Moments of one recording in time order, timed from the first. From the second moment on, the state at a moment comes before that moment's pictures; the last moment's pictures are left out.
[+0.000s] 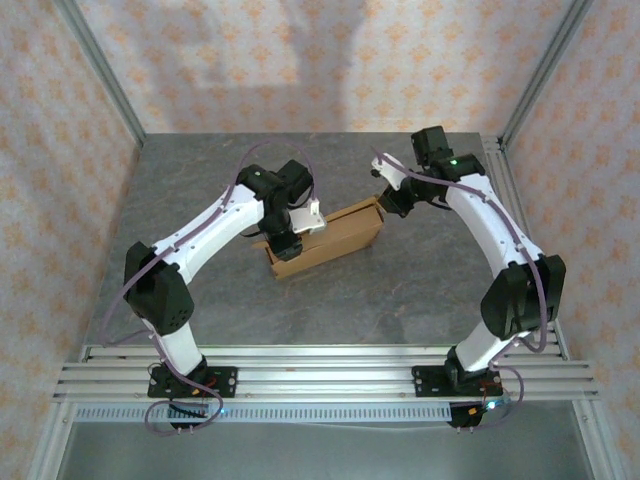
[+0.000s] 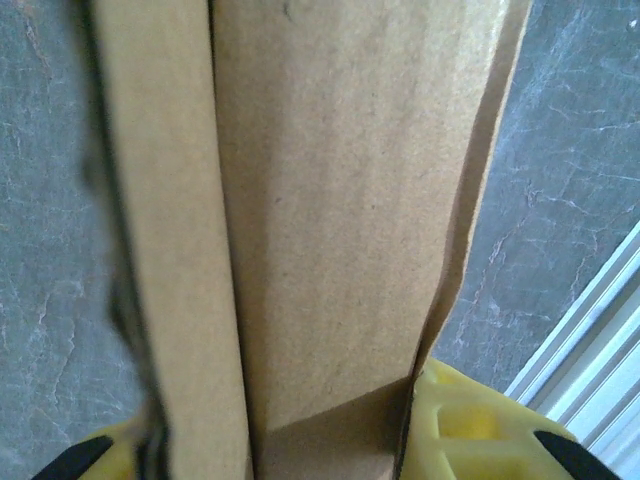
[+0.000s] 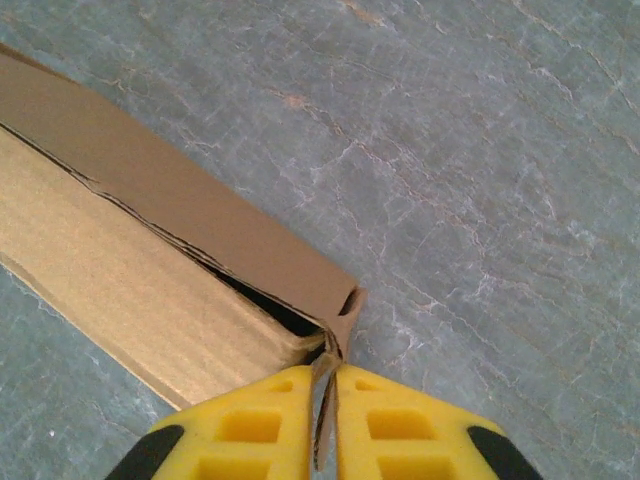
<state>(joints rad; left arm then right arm) -0.57 1.75 1.64 -1.35 0.09 0.45 0.27 1.61 1.53 -0.97 -0.40 -0.62</state>
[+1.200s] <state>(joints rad) -0.57 1.79 1.68 -1.36 0.11 0.44 0.29 1.68 1.62 -1.02 -0.31 -0.16</state>
